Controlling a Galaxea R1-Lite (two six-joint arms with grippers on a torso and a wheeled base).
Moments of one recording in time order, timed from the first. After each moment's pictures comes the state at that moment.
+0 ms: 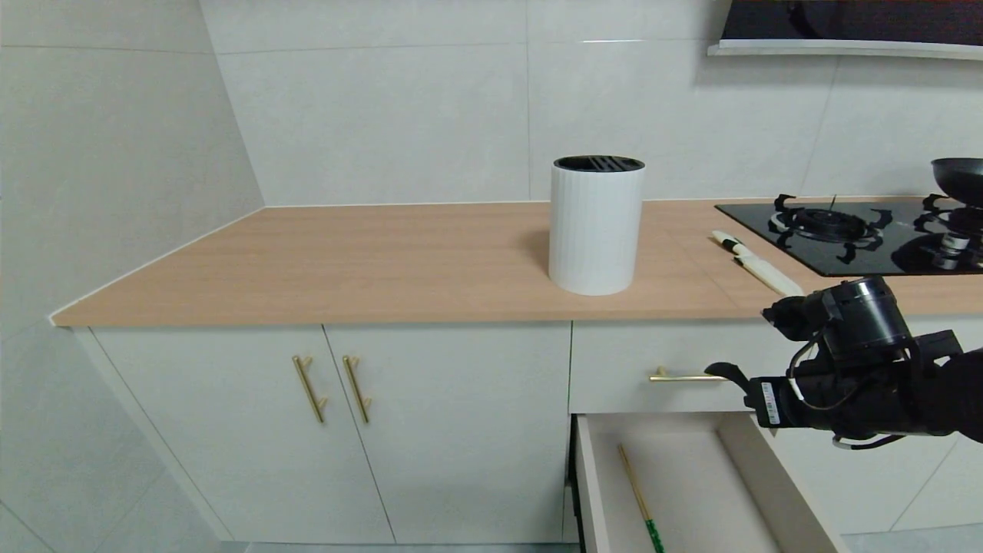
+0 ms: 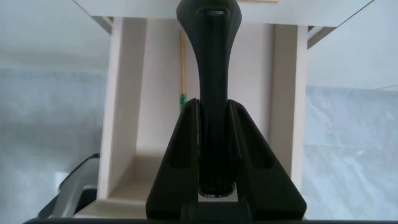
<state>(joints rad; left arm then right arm) 0.00 0.00 0.00 0.00 0.02 0.00 0.27 1.72 -0.78 -0.15 -0.13 0.17</state>
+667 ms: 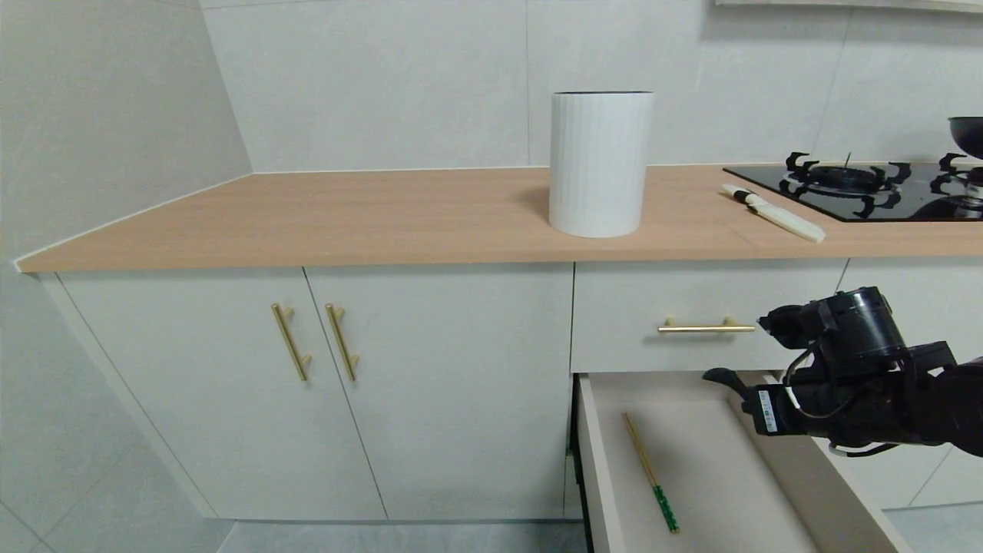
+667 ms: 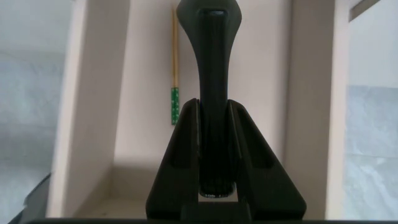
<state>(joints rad) 0.00 0.00 0.00 0.00 0.02 0.00 0.27 1.74 -0.75 -0.20 -0.13 0.16</state>
